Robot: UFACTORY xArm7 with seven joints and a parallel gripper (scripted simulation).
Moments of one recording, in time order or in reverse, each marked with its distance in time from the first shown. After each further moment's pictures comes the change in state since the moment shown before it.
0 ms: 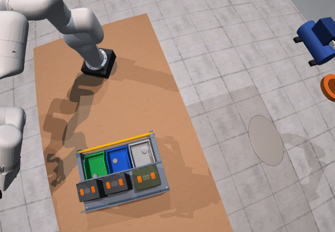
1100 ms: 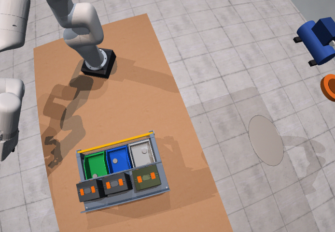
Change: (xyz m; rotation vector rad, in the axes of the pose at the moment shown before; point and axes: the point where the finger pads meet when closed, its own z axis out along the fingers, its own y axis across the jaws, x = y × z) arm 0.056 0.073 -0.029 0.001 0.000 0.000
